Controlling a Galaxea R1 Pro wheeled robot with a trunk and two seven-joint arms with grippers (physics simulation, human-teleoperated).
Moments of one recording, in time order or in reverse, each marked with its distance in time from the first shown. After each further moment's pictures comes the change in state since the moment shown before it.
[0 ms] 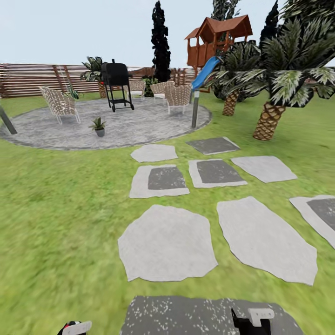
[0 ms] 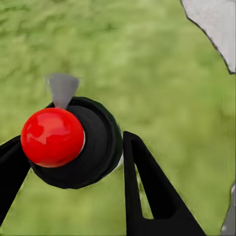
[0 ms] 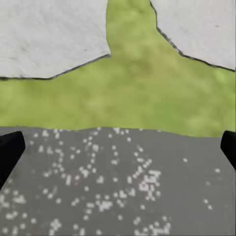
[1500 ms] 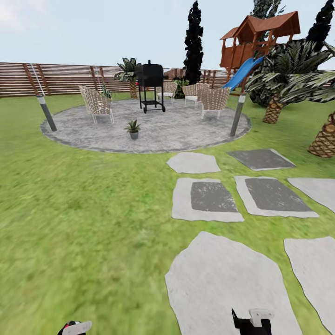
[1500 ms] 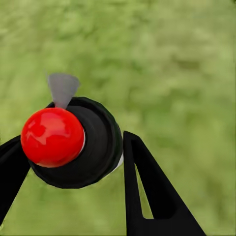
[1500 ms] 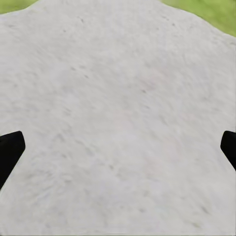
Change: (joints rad) left arm 0.000 0.000 0.000 0.000 0.000 0.000 0.000; right arm 0.000 -0.005 0.002 0.004 0.004 0.000 0.004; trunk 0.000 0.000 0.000
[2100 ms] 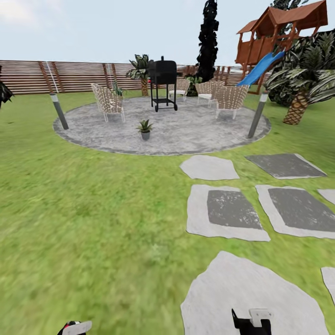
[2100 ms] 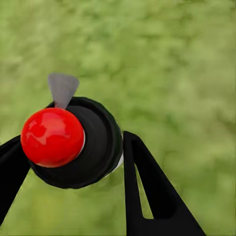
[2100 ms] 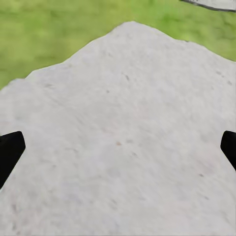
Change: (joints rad) left arm 0.000 0.000 0.000 0.000 0.000 0.000 0.000; right arm 0.000 0.002 0.000 0.000 -0.001 0.000 -0.003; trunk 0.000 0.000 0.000
